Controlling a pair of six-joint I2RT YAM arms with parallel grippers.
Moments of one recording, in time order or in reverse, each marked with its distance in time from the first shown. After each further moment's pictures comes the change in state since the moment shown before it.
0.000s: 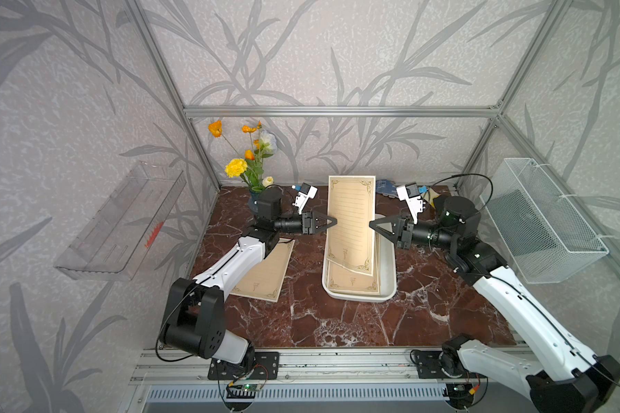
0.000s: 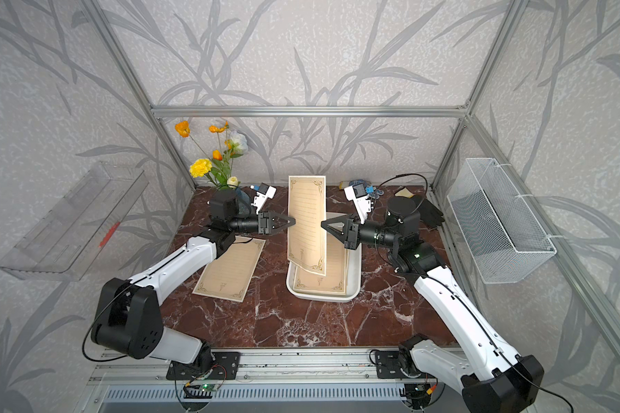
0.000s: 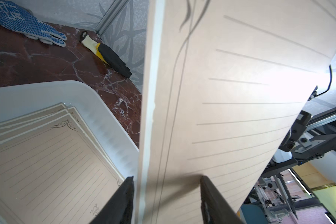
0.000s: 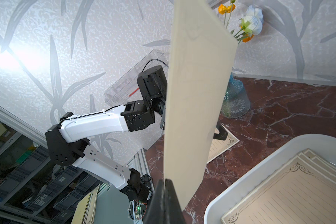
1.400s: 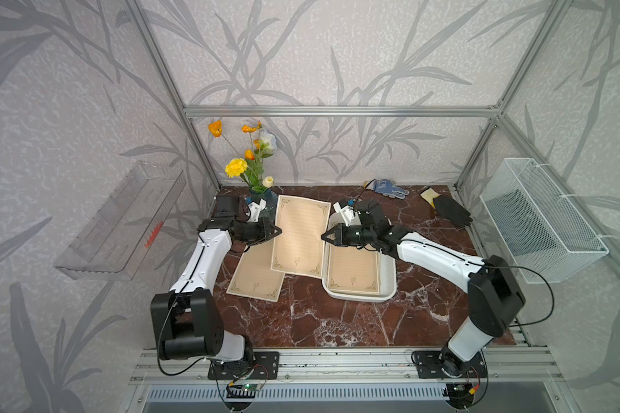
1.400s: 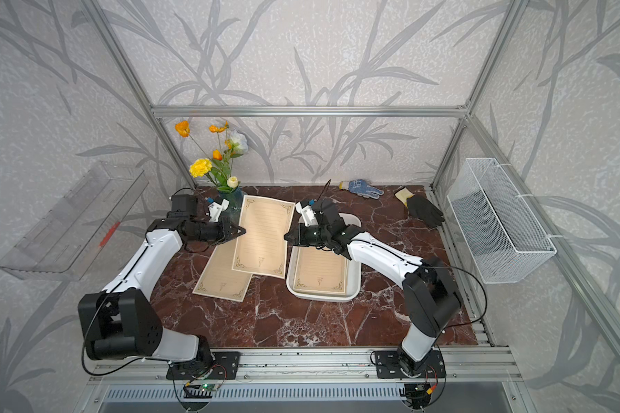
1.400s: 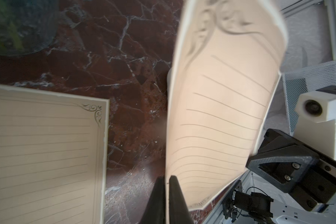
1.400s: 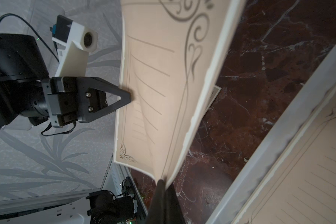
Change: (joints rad) left arm 0.379 -0.013 0.154 -0.991 -0.412 0.519; right arm 0.260 0.662 0.188 0.057 0.305 0.208
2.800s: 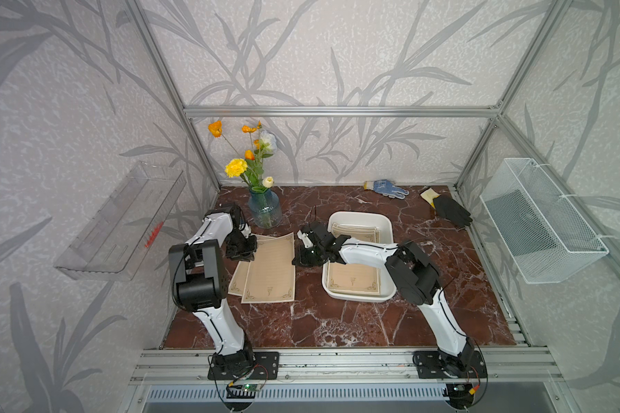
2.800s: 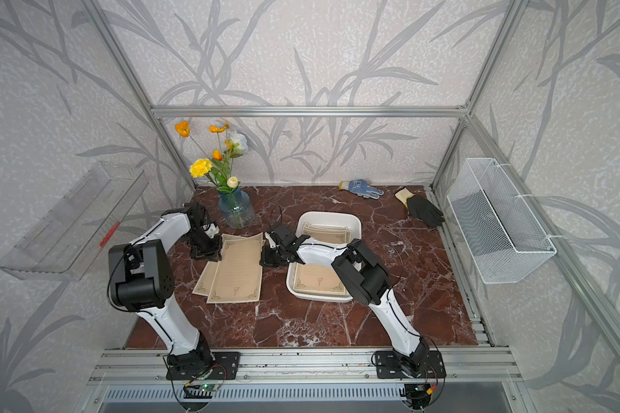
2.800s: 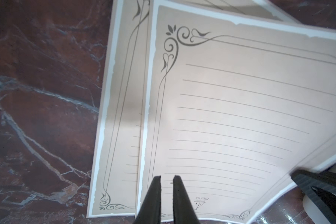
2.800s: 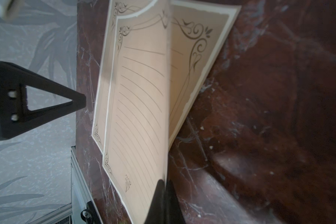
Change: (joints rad) left arm 0.085 0.359 0.132 -0.271 -0.569 0.159; right arm 0.200 0.546 0.369 -0.091 0.129 0.110
